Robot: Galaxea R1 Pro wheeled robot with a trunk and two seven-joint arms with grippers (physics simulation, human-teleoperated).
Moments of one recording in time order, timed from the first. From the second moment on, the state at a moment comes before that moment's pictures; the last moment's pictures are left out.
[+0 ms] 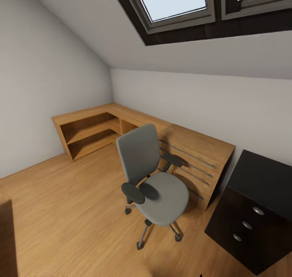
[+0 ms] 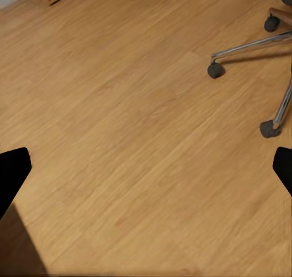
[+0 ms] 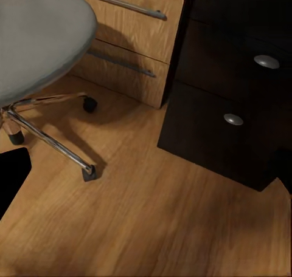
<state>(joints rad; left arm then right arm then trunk) -0.10 0.04 -0.75 -0.02 0.53 -1.05 0.36 -0.26 0.07 -0.03 0.01 0.07 -1.04 -0.44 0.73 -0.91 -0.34</state>
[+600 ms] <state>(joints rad) -0.10 0.03 -0.75 -0.02 0.53 -1.05 0.35 -0.26 0.08 -0.03 0.01 0.07 -1.04 -0.49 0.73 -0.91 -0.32</state>
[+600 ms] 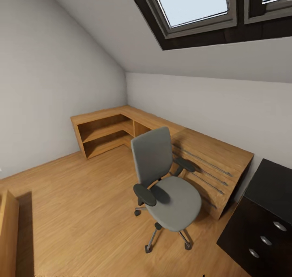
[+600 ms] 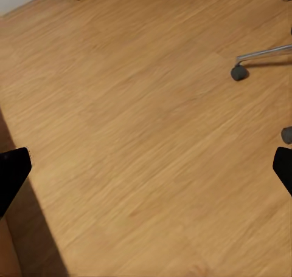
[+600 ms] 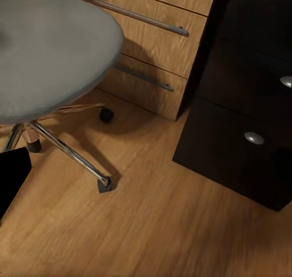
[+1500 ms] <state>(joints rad) -0.10 0.02 -0.75 -0.02 0.53 -0.97 0.35 -0.26 0.07 -0.03 0.01 0.07 -1.04 -0.48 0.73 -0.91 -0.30</state>
